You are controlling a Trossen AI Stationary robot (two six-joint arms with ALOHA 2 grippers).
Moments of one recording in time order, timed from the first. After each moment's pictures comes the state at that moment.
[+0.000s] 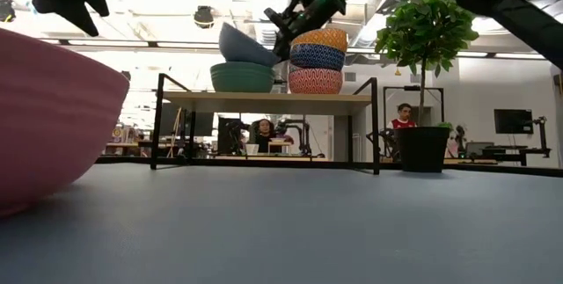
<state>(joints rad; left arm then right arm) -0.01 0.71 1.03 -1.24 -0.30 -0.77 -0.60 2.20 2.36 -0.82 -0.19 0.39</state>
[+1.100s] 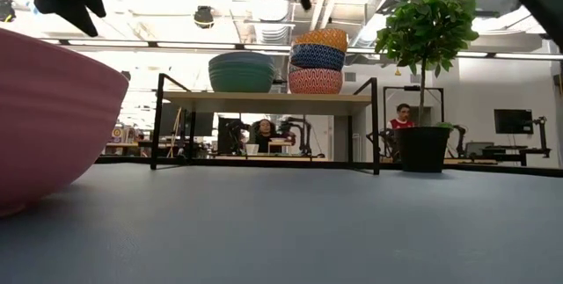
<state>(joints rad) -0.01 0.71 1.03 -1.25 -0.29 -0.72 -0.45 2.02 2.36 -0.71 -0.23 0.25</state>
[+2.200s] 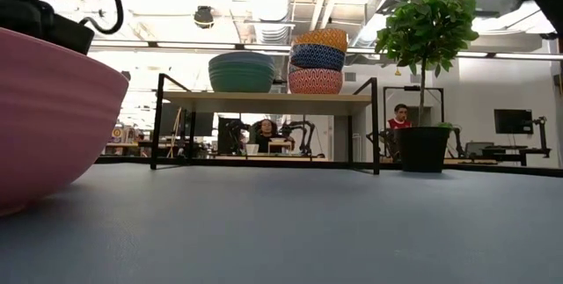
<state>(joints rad) -0.38 0.89 0.59 -1.03 -0.04 -1.15 -0.13 2.03 2.35 -0.99 0.05 0.21</state>
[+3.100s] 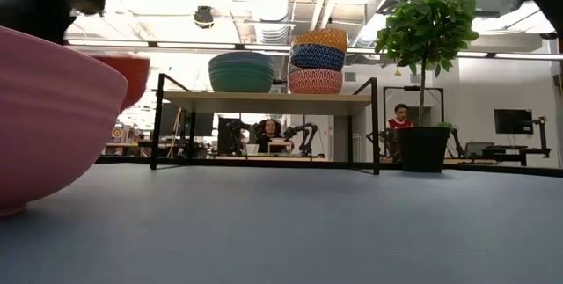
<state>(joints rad) -0.38 0.95 0.86 -1.30 -0.32 -1.44 -0.14 2.03 2.35 -1.05 0.05 0.31</state>
